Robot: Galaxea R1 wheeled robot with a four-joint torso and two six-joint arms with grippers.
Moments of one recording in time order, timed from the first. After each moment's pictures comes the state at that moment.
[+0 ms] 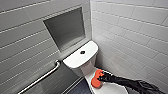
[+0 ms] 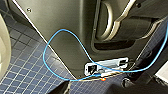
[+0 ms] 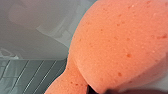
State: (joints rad) left arm 1.44 2.90 -2.44 0.25 0.20 -0.02; right arm -0.52 2.99 -2.50 0.39 -0.20 -0.07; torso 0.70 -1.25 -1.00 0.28
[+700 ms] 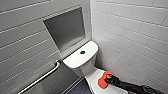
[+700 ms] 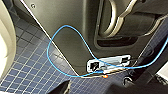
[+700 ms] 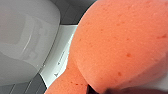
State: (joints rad) left arm 1.45 2.89 -2.44 0.25 0.20 -0.02; right arm -0.59 2.94 -2.59 0.39 -0.02 0.03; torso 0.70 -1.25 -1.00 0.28
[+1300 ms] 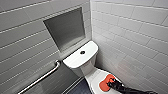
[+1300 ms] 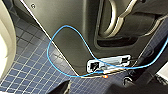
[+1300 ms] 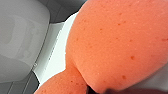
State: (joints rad) left arm 1.45 2.89 -2.44 0.25 0.20 -0.02; right arm -0.67 2.85 -2.49 0.40 0.08 0.05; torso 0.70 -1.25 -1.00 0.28
